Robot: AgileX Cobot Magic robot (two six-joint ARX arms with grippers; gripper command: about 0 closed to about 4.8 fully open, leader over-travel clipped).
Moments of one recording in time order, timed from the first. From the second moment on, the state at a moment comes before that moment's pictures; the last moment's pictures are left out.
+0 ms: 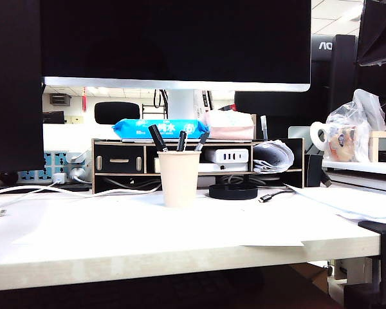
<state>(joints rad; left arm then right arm) 0.02 0.00 0.01 -0.04 0.13 -0.04 0.38 0.59 0.41 0.00 0.00 0.00</state>
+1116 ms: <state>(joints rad) 0.02 0.00 0.01 -0.04 0.13 -0.04 0.09 0.00 0.07 -0.12 0.21 0.16</state>
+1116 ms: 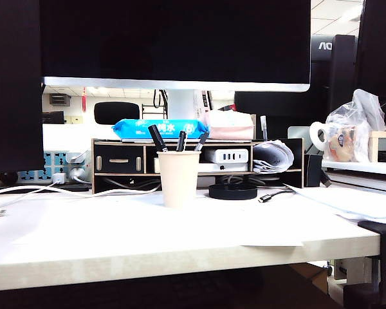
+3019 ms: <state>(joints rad) 0.02 0.00 0.01 -0.04 0.13 -0.04 0.01 0.00 0.01 -0.06 0.02 0.09</state>
